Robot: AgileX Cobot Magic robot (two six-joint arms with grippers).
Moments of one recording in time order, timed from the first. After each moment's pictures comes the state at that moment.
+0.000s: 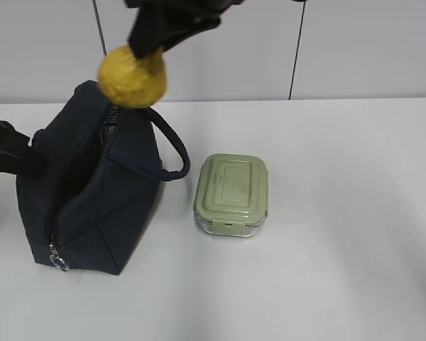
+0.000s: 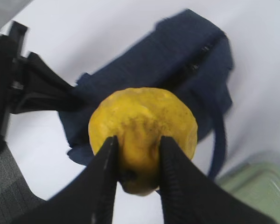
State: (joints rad) left arm -0.07 1.38 -0.92 -0.58 0.80 0.60; right arm 0.56 1.87 -1.96 0.41 1.07 -0.32
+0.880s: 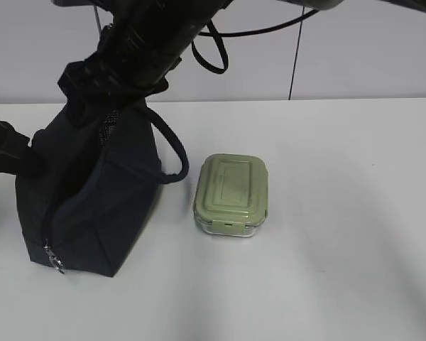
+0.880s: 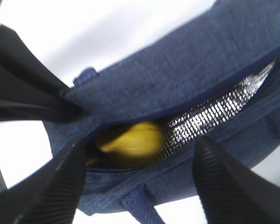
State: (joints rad) left arm -0.07 1.38 -0.92 -0.58 0.80 0.60; right arm 0.66 2.08 -2.02 0.43 0.97 -0.39
